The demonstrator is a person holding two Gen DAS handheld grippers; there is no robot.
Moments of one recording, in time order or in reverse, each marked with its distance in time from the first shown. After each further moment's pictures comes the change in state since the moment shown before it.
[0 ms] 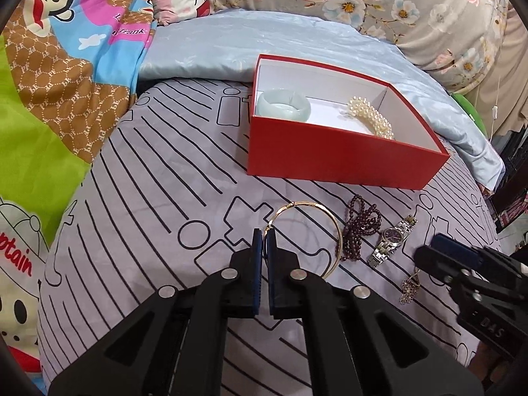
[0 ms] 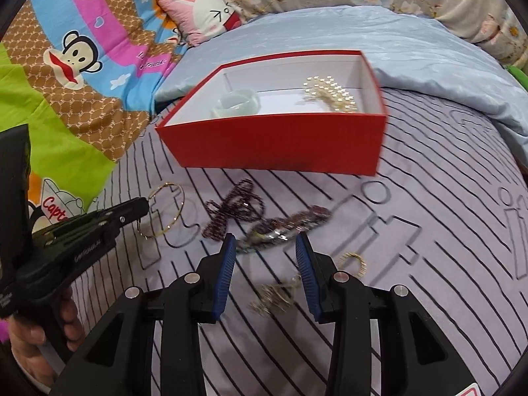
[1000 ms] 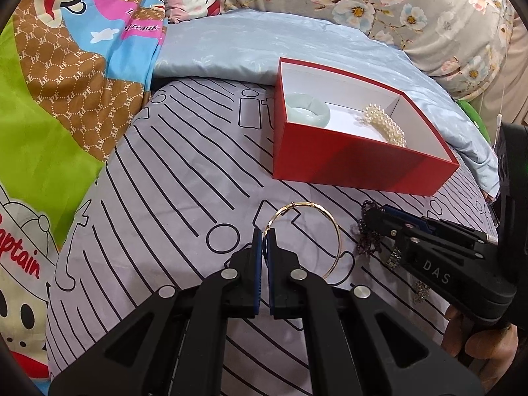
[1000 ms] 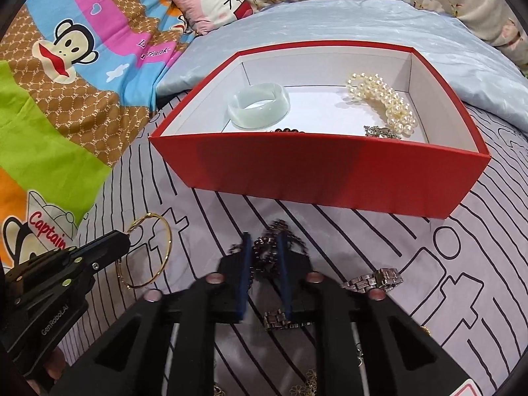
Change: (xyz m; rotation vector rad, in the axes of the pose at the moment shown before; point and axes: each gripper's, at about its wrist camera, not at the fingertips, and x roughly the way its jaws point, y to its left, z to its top) left arm -0.002 0.023 0.004 -0.024 0.002 0.003; right arm 0.058 0.024 0.034 -0.021 0.036 0.017
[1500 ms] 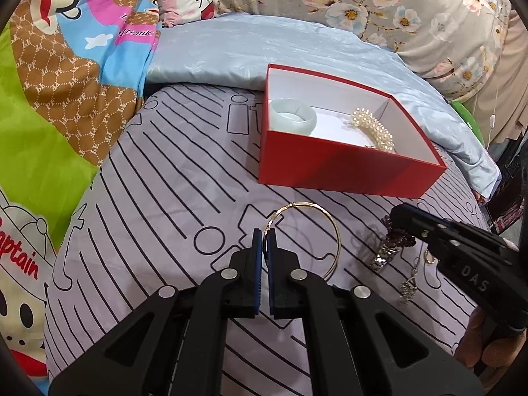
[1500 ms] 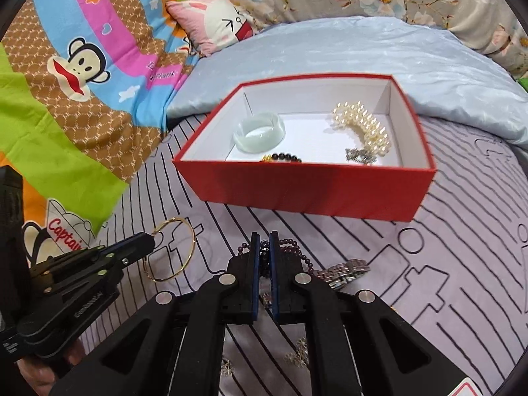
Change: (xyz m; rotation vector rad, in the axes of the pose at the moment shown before) left arm -0.009 -0.011 0.002 0.011 -0.015 -0.028; right arm -0.053 -0.004 -0.003 0.008 -0.092 0.004
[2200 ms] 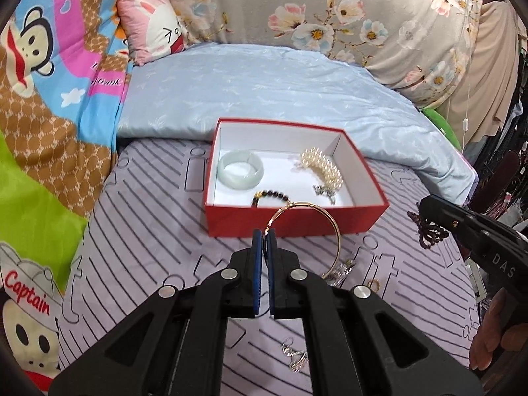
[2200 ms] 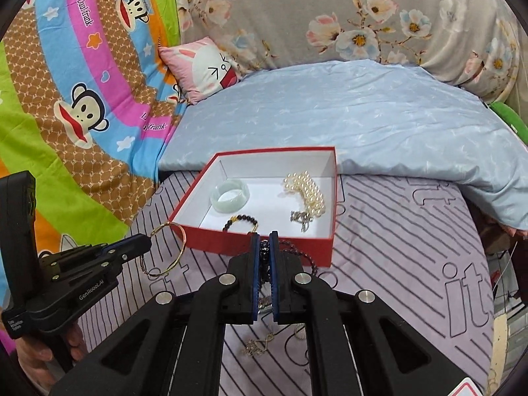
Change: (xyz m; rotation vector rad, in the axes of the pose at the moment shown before) left arm -0.042 -0.052 0.045 0.080 -0.088 -0.066; right arm -0.090 -0.036 0.037 0.001 -0.153 -0.058
